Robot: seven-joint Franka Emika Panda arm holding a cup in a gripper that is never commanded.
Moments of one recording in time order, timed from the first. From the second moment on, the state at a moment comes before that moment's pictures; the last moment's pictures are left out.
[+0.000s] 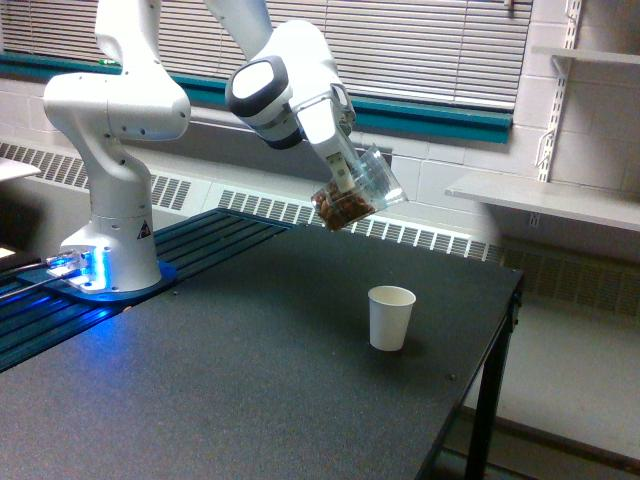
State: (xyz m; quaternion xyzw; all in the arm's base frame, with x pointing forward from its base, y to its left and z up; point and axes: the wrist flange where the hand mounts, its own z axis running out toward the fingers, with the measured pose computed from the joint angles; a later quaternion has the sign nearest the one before) arm 0.433 -0.012 0.355 0.89 -0.25 0.36 0.10
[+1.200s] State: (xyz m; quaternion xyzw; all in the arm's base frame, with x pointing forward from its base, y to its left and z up) arm 0.431 0.002 0.318 0.92 -0.19 0.31 0.14
